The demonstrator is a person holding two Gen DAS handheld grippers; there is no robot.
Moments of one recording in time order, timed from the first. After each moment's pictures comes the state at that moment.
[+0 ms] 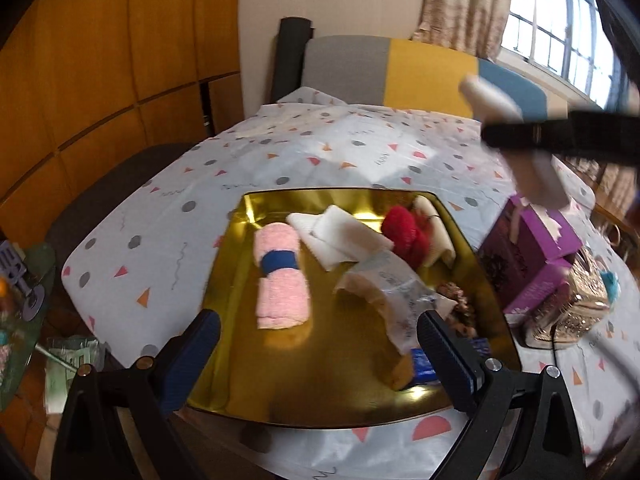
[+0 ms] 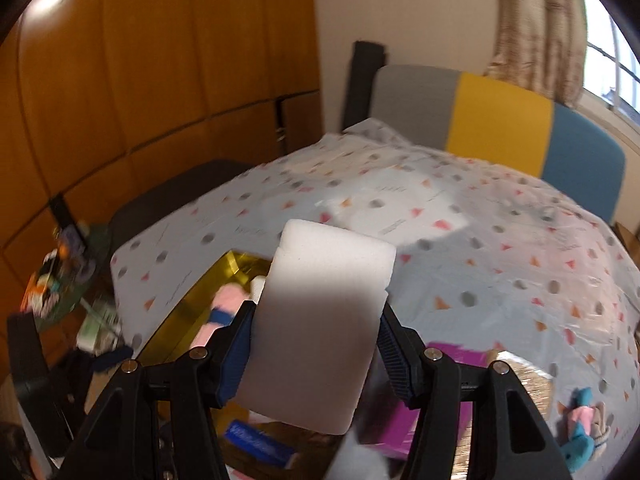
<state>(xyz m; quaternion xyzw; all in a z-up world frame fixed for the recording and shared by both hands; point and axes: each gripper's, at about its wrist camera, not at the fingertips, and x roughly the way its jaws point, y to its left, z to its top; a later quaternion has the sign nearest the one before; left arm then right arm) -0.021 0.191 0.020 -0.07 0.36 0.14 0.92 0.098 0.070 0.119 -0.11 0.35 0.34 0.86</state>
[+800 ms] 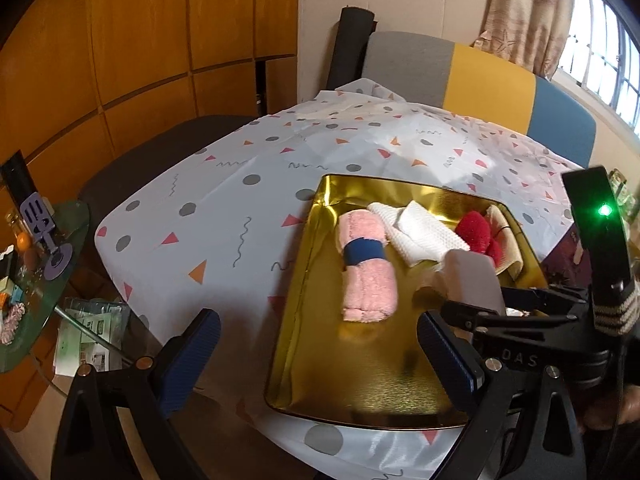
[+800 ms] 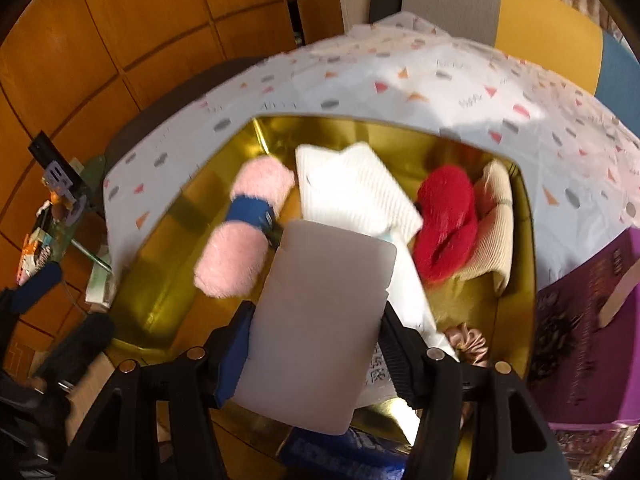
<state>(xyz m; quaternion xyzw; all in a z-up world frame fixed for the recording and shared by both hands) -0.036 0.250 0.001 -0.11 0.38 0.21 0.90 0.094 0.145 -0.023 -0.12 0.50 0.34 0.79</state>
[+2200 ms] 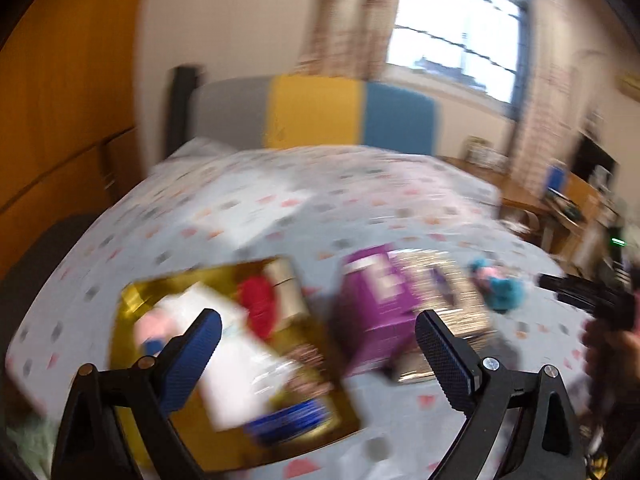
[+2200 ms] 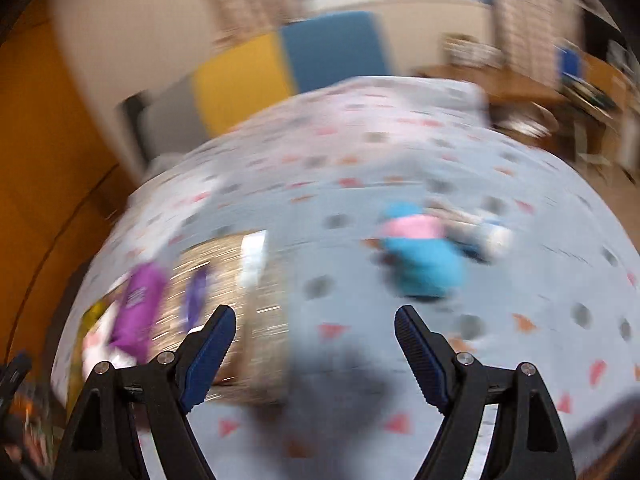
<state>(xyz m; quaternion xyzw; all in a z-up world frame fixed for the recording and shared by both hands) 0.013 0.069 0.108 -0.02 0.30 -0.07 0.95 0.083 -0.269 0.062 0.15 0.40 0.01 0.90</state>
